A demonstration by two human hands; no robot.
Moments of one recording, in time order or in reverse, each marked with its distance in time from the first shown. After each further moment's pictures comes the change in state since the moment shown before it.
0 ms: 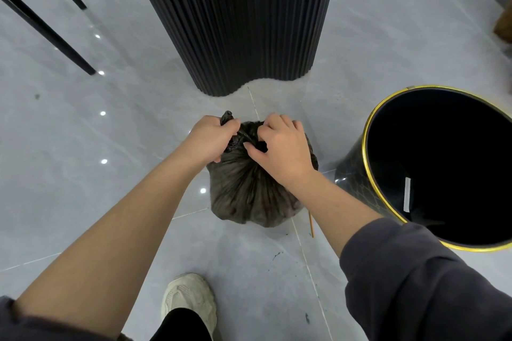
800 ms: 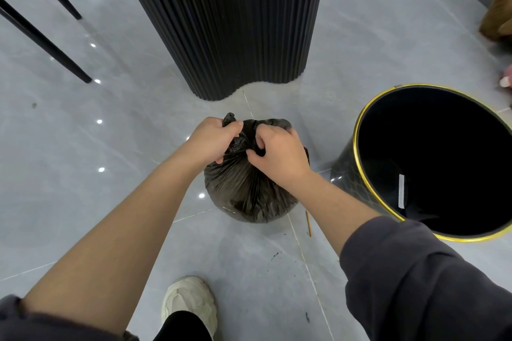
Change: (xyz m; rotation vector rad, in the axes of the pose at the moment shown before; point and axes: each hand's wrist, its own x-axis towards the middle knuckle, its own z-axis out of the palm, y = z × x) left_hand 0.001 0.003 0.005 0.020 -0.052 0.050; right_hand -0.005 -0.001 -0.010 0.176 -0.157 0.109
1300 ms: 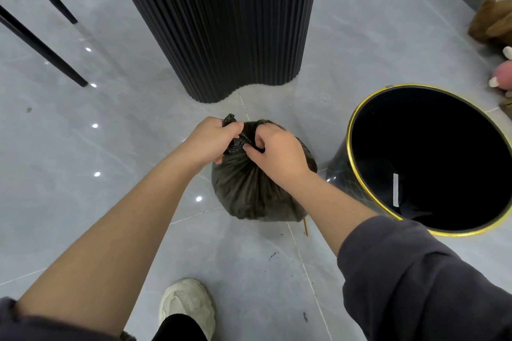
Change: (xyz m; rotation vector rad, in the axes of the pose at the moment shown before) left_hand -0.006 0.009 0.003 0.014 -0.032 0.036; right_hand -0.004 -0.003 -0.012 0.065 0.025 0.020
